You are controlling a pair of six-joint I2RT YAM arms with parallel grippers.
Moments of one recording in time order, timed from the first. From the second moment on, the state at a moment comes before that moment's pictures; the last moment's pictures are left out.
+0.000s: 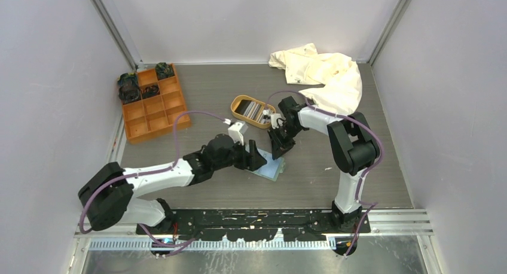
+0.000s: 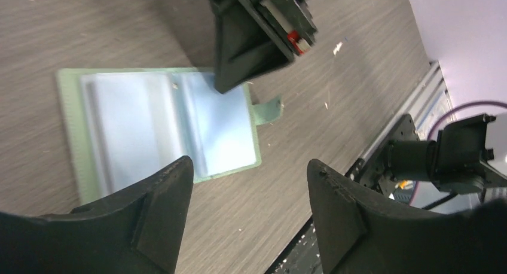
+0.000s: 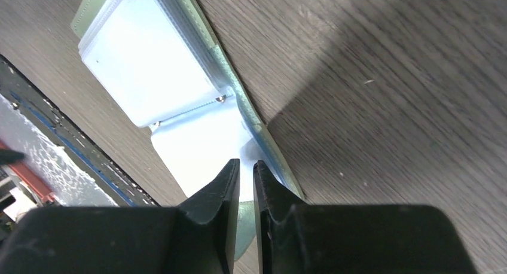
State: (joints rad) left arm -0.94 1.34 0.62 0.27 0.06 -0.67; right arm 0.43 1.89 1.19 -0.71 -0.55 -0.06
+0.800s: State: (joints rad) left arm -0.80 1.44 0.63 0.09 0.16 -0.71; right arm 0.44 1.91 1.22 -0.77 -0.54 -0.13
